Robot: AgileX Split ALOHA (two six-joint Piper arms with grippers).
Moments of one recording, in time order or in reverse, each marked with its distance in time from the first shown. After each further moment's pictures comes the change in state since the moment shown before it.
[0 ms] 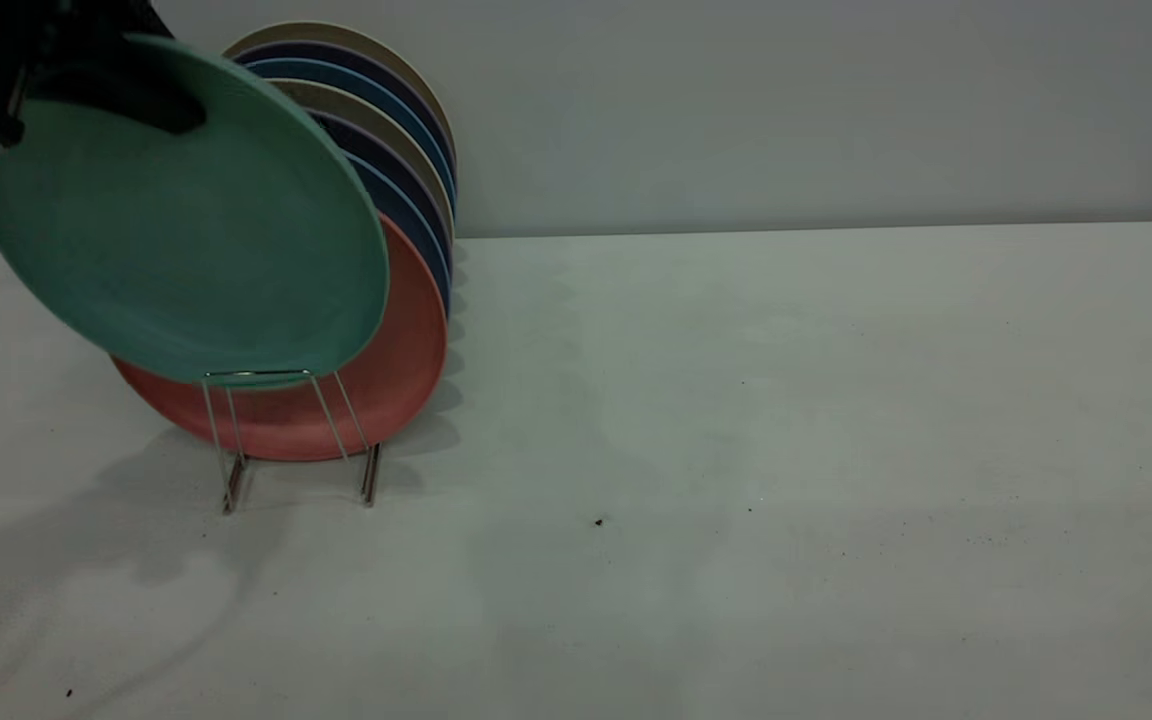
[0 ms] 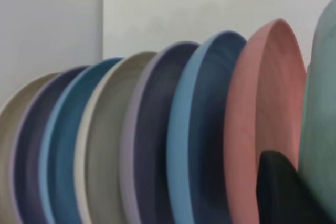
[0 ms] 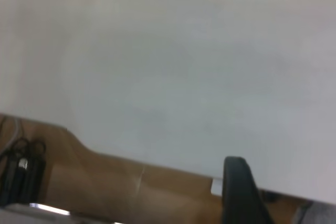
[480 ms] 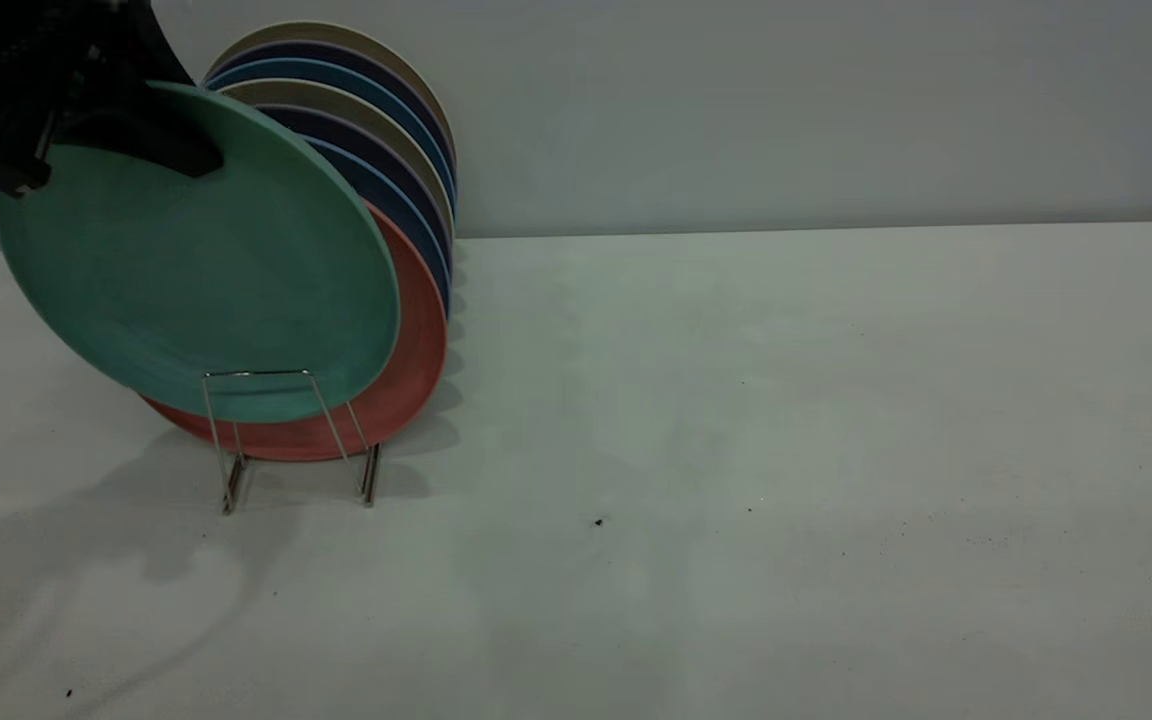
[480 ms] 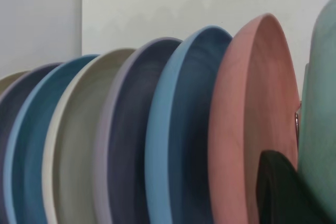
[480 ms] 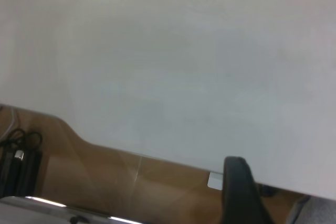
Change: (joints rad) left arm -0.005 0.045 0.000 -0.002 -0.004 0.000; right arm 0.000 0.000 0.010 -0.003 0.000 -0.014
